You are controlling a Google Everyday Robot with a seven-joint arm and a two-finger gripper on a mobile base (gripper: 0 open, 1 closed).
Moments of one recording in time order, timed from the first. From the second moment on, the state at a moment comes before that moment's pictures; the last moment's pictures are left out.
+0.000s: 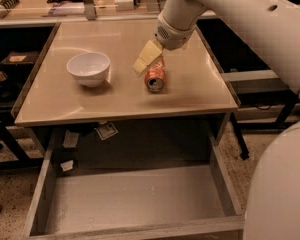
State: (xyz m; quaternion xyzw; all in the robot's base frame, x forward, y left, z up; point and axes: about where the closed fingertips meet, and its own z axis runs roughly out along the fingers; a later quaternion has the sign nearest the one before) arm 0.670 -0.039 0.881 -0.38 0.91 0.07 0.18
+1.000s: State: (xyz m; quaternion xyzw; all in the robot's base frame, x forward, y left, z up) arm 0.677 -0.018 0.860 -0.36 0.91 0.09 0.18
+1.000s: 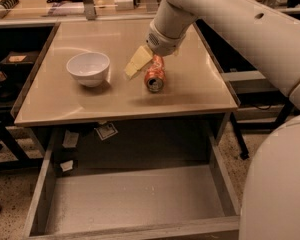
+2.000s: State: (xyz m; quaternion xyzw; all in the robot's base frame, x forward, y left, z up) arm 0.703 -0.016 0.827 -0.35 0.92 0.09 0.17
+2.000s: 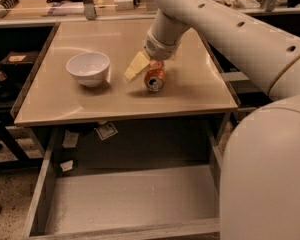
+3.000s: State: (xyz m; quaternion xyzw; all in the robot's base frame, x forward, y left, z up) arm 0.714 -0.021 0.815 -0.34 0.92 0.09 0.18
